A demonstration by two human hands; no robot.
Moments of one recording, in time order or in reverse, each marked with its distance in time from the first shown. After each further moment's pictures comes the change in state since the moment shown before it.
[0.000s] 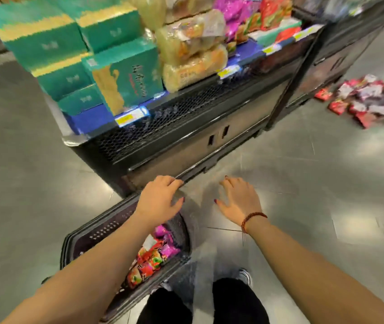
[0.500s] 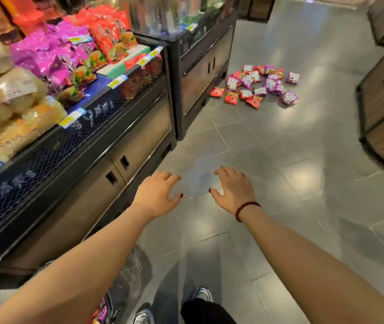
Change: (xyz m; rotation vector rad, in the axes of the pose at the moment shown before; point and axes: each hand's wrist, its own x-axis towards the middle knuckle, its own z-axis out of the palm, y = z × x) left_hand 0.190 0.320 0.021 0.104 -0.066 0.434; right_hand -0.106 0.304 -0.100 0.086 0.218 0.420
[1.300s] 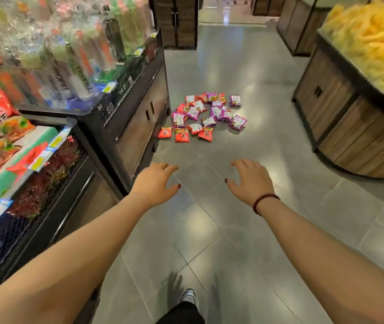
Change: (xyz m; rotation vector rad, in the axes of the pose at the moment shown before) left_hand 0.472 0.018 -0.048 0.064 -0.008 0.263; right_hand 0.299 0.248 -0.104 -0.026 0.176 0.402
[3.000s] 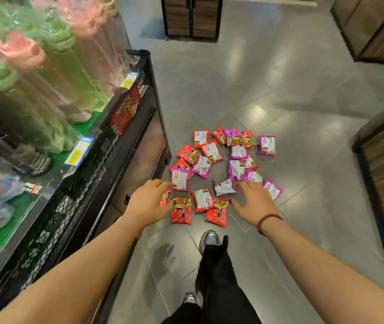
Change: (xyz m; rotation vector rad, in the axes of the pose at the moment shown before) left_hand 0.859 -0.292 0.026 -0.188 -0.140 -0.154; right_hand 0.926 0.127 0.101 0.053 -0.292 -0.062
